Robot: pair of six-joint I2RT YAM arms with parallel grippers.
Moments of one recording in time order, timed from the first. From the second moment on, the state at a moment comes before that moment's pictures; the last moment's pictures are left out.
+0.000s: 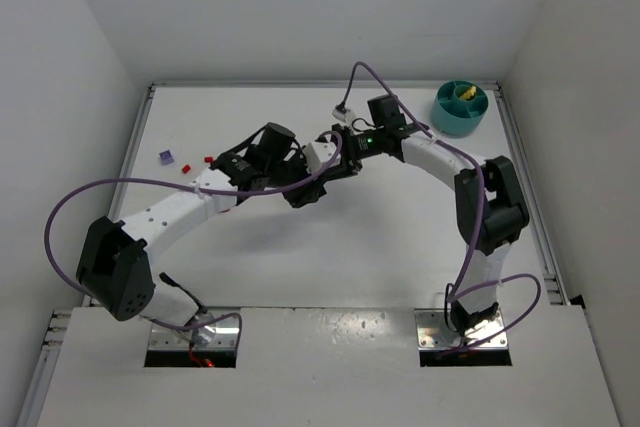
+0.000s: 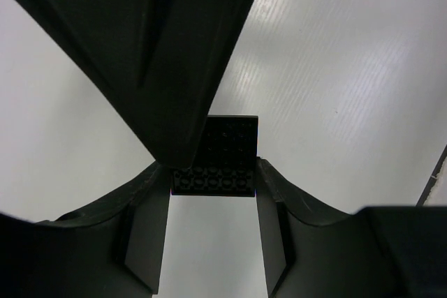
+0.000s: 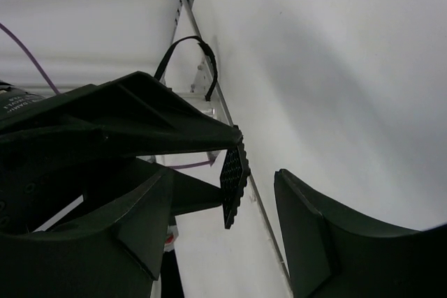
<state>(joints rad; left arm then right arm) -0.63 1.43 1.14 -0.46 0.34 0.37 0.40 1.90 1.33 -0.25 -1.09 0.46</state>
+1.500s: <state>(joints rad) -0.46 1.41 1.15 -0.39 0.23 0.18 0.07 1.80 1.57 -0.65 -0.62 0.10</state>
